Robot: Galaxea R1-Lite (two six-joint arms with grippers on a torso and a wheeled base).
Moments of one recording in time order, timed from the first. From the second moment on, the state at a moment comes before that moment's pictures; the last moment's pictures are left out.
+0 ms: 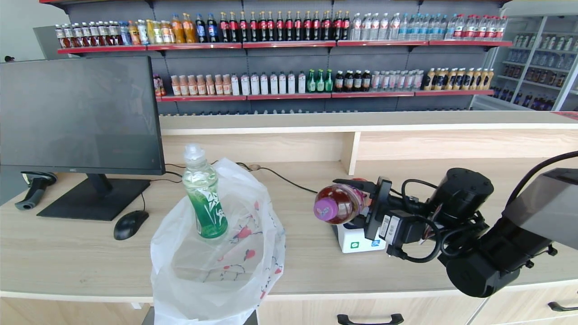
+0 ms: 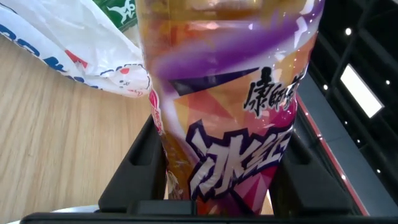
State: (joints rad) left arm 0.00 0.00 0.00 -0.01 0.00 -0.02; right arm 0.36 2.10 -0.70 -1.57 0.83 -1.08
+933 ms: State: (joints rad) left arm 0.00 0.00 0.00 -0.01 0.00 -0.02; right arm 0.45 1.97 -0.72 -1.57 0.39 -0.69
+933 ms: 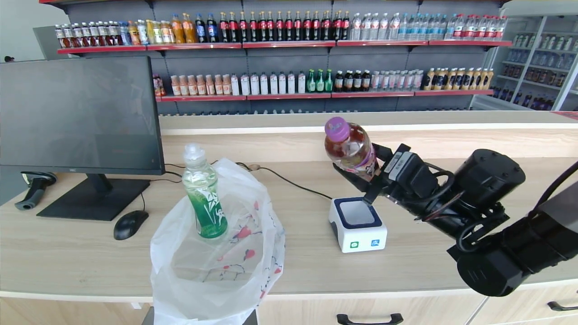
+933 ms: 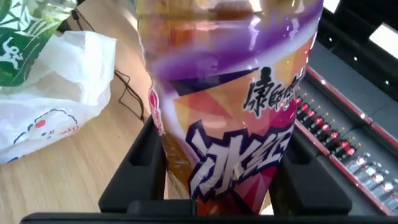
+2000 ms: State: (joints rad) left arm 0.00 0.00 0.00 -0.01 0.00 -0.02; right arm 0.59 1.87 -0.63 -1.57 -0.31 -0.05
